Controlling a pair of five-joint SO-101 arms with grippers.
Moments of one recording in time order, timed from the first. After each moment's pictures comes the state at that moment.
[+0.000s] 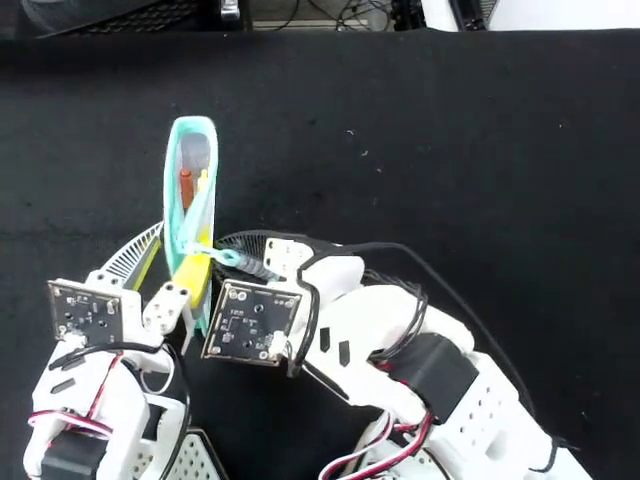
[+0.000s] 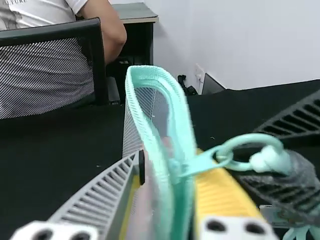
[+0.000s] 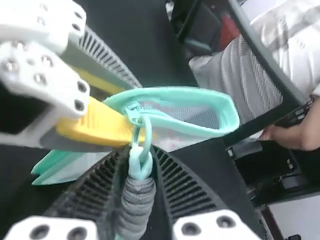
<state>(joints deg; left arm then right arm) 5.9 -103.2 62.5 60.4 -1.2 -49.1 -57.8 34.9 54.0 37.0</state>
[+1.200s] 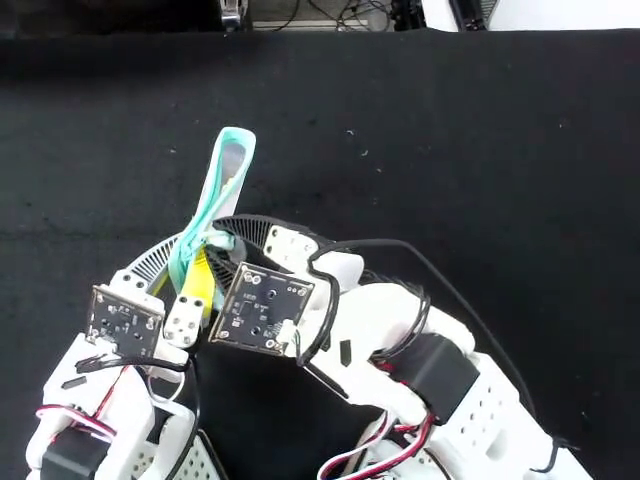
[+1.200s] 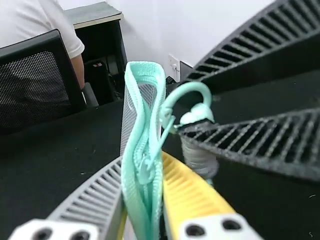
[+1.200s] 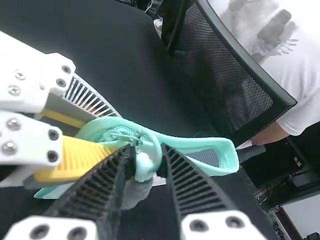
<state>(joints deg) 13.8 -103.3 63.6 62.1 -8.4 -49.1 -57.8 35.0 51.4 31.0</state>
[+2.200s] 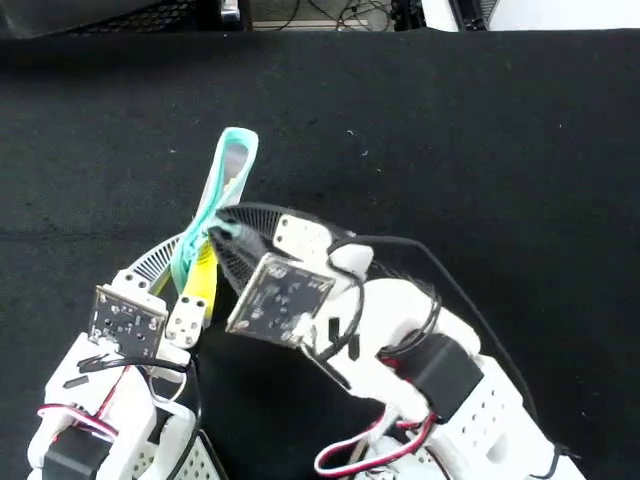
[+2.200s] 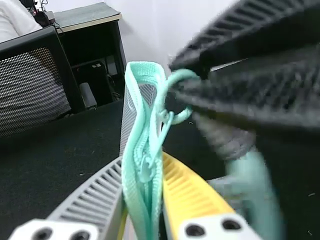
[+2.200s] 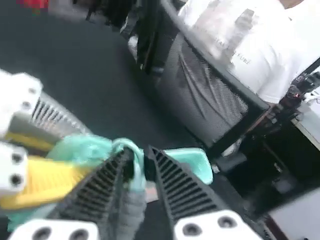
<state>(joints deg) 13.9 -103.3 63.8 62.0 -8.7 -44.6 -59.8 37.3 42.9 30.9</state>
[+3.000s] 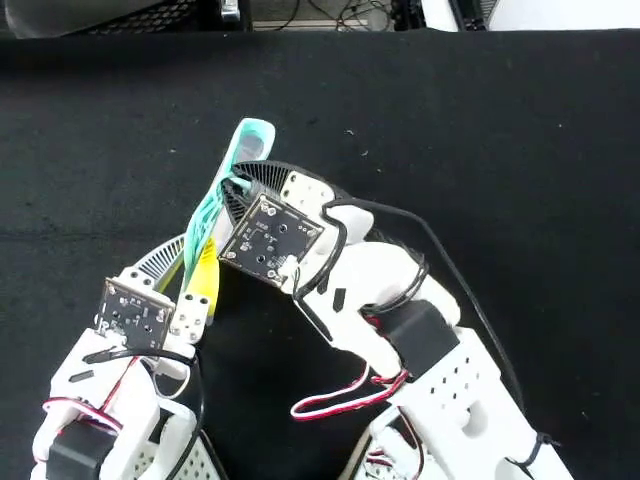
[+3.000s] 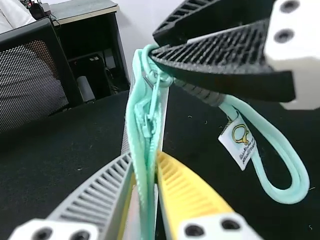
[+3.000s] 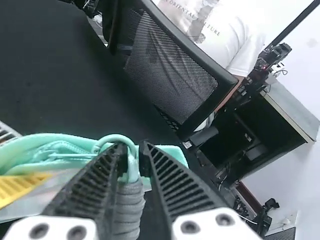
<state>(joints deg) 14.0 -103.3 64.7 61.9 -8.7 -35.6 -51.9 37.3 35.3 30.8</state>
